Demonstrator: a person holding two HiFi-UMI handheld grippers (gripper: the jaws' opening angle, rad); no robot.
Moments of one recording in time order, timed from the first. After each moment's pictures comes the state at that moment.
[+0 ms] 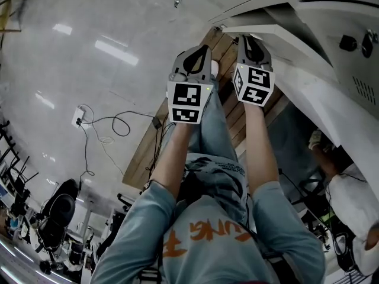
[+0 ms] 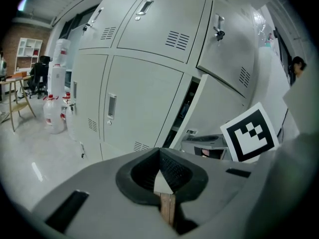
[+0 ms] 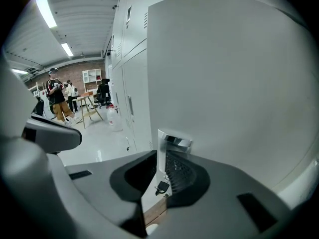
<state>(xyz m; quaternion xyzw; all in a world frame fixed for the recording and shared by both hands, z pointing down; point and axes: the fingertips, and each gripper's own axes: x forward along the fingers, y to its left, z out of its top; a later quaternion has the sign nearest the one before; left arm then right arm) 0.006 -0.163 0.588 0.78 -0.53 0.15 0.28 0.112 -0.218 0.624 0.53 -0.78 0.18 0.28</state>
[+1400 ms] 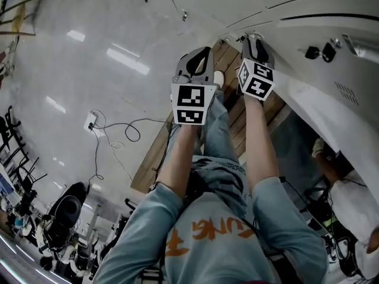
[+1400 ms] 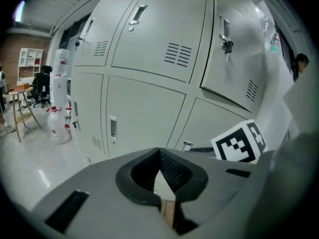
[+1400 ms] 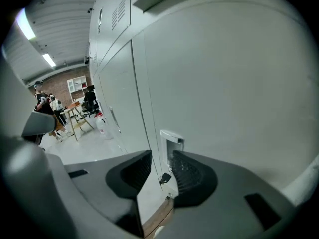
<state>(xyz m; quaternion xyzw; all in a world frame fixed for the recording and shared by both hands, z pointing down) -0.004 -0.203 0.529 0.78 -0.55 0.15 0.26 0.131 -0.263 0.608 0.58 -0.74 0.24 0.25</state>
